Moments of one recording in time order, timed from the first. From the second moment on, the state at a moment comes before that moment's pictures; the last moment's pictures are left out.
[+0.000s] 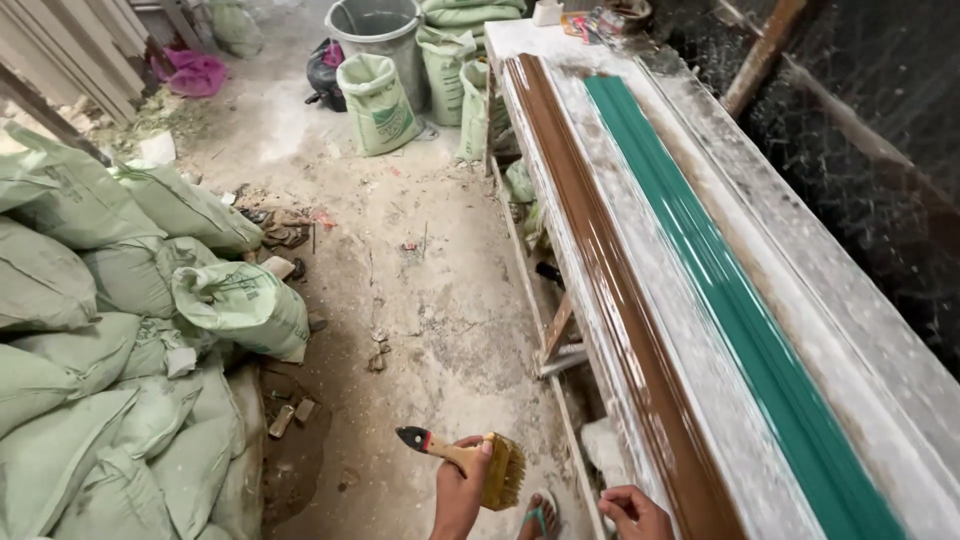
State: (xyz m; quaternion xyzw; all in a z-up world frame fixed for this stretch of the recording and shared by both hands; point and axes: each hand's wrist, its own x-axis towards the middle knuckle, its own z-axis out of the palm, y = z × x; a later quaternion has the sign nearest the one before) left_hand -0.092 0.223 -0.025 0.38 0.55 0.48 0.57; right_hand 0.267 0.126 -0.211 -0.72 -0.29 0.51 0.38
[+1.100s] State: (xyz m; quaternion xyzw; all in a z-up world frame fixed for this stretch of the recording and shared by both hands) left_hand -0.156 0.844 0.073 0.38 0.56 0.52 0.51; right_hand 0.153 0.744 0.047 -0.68 -0.38 0.57 0.26
